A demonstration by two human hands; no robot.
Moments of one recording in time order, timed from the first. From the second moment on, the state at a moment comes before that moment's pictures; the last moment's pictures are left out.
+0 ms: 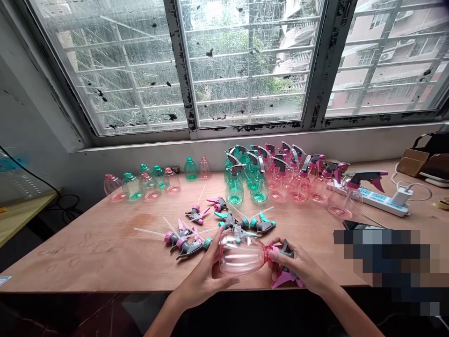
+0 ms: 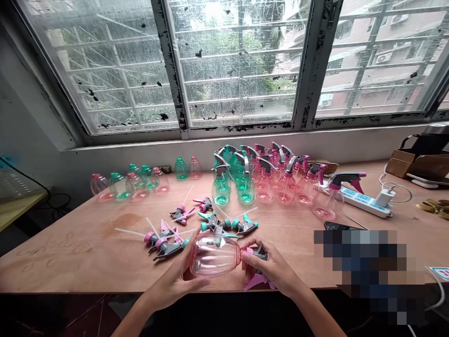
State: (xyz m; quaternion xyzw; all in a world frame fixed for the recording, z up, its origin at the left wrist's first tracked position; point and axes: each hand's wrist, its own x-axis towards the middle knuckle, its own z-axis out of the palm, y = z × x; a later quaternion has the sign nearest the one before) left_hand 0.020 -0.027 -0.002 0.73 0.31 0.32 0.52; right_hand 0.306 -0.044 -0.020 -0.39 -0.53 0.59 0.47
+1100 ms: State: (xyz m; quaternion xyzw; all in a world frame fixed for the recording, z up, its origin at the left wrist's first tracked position) left_hand 0.025 -0.031 0.005 0.73 0.31 0.33 0.52; right_hand 0.305 -0.044 -0.018 -0.41 -0.54 0.56 0.47
